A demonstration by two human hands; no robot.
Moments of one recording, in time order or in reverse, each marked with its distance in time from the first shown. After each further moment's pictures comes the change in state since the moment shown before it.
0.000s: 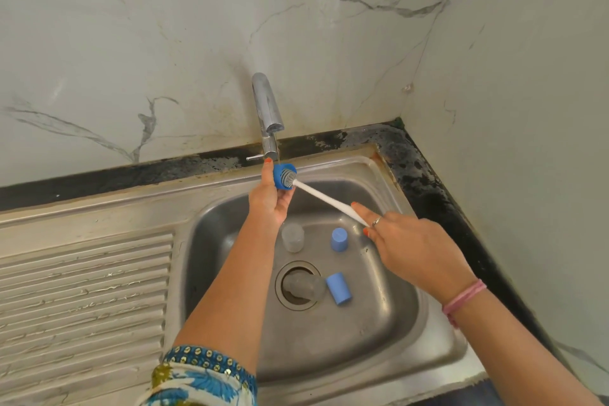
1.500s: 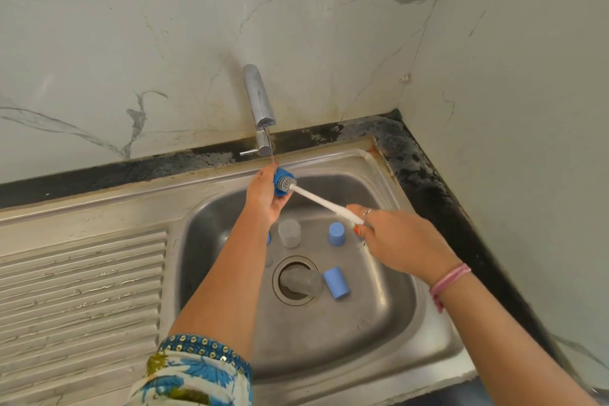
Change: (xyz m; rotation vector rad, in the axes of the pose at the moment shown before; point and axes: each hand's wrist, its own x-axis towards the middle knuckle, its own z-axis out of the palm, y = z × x) left_hand 0.021 -0.006 -0.004 0.176 -0.035 -0.018; right_hand 0.017 -0.003 -0.007 0.274 -0.230 0.113
